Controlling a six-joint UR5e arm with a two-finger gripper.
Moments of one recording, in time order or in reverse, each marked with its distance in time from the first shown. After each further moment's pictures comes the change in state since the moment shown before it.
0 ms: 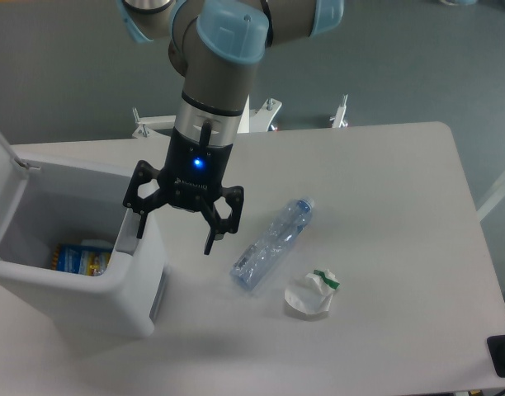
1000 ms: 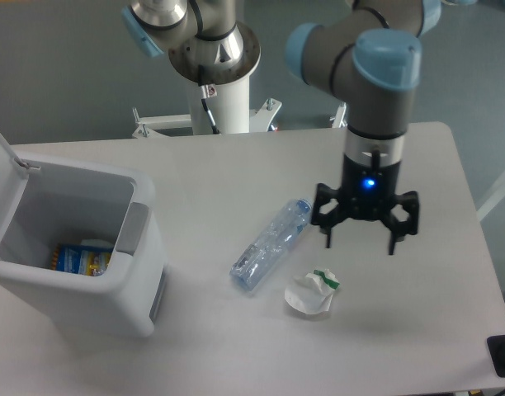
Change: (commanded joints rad) arm 0.334 -0.192 0.002 -0.038 0.368 0.583
